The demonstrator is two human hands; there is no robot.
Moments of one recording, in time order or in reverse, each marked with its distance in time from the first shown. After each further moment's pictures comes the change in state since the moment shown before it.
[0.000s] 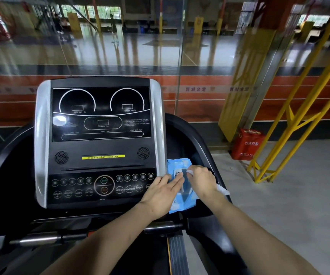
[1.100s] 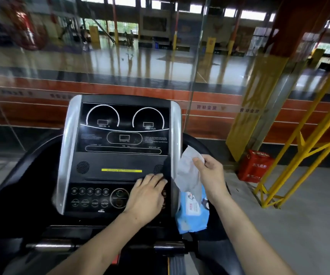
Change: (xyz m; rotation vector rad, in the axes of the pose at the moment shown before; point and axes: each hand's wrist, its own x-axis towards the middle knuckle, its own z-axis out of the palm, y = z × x) left_hand -0.049 -0.060 -0.061 -0.152 0.213 -0.304; right_hand 0.005 -0.081 -0.097 1.085 0.096 0.067
